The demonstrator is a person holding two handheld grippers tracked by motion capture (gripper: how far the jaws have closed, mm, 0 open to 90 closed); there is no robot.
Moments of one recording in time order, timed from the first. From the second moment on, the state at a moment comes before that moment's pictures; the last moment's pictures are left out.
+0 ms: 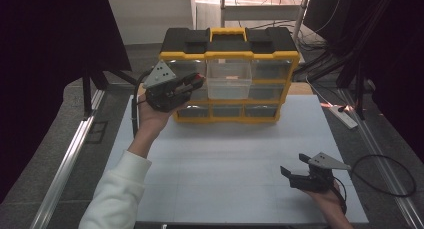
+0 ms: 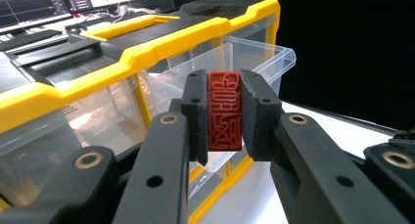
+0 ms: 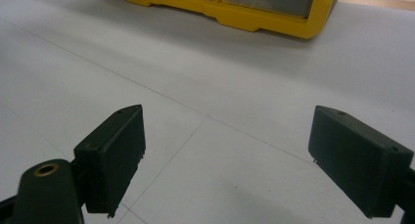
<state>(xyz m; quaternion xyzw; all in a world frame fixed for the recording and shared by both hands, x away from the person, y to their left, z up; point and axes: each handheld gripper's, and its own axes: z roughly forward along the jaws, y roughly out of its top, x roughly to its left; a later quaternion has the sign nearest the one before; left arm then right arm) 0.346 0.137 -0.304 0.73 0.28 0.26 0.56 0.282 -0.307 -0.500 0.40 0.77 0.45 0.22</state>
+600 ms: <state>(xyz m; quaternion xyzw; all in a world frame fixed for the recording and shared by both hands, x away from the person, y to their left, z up) 0.366 0.121 -0.293 0.74 0.28 0.26 0.56 0.282 -0.307 -0.499 0.40 0.77 0.45 0.22</state>
